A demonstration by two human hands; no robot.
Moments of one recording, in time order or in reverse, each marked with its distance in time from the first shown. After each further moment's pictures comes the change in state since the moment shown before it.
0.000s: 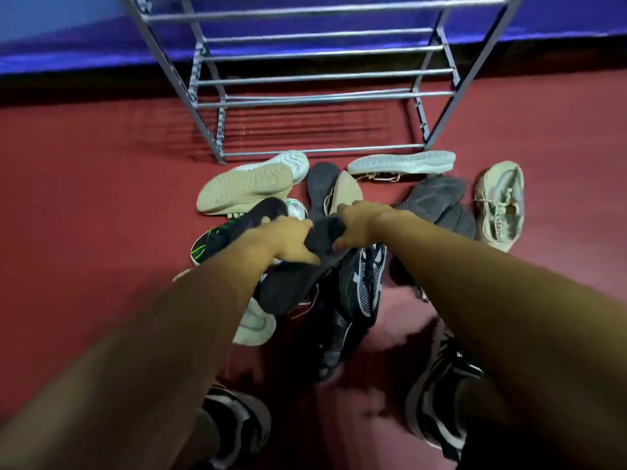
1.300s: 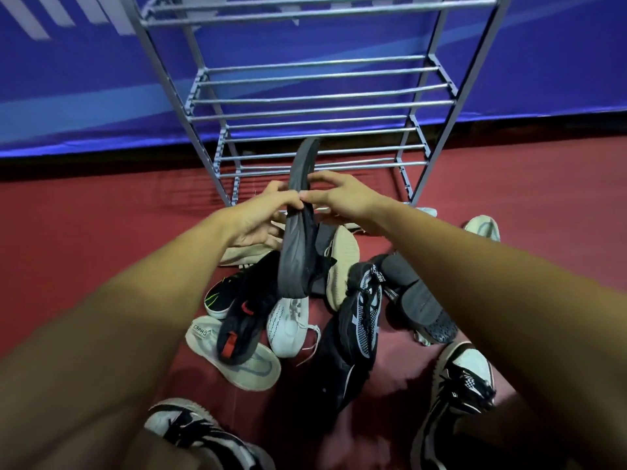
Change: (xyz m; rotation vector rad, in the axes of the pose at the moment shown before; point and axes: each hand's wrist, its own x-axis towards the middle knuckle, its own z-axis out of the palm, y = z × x) left_hand -0.071 -0.013 -0.128 -1.330 0.088 0.064; right_hand -0.054 -0.031 -0.106 1.201 0.248 -0.244
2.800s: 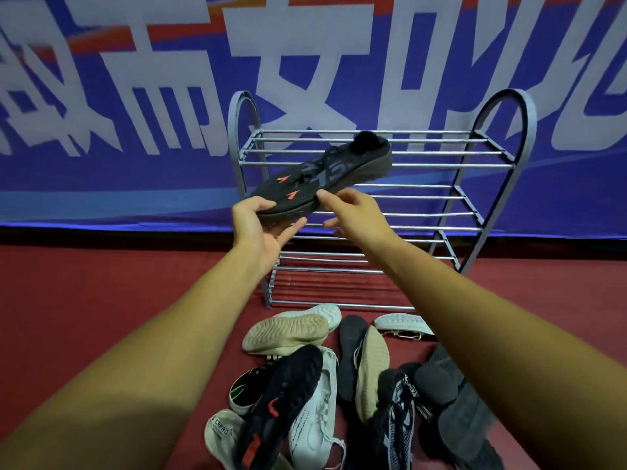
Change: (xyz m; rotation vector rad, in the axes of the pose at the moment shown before) left_hand -0.060 0.123 -0.052 -0.988 0.446 0.472; right_hand 0.031 -0.146 0.023 -0.001 0.294 -0.340
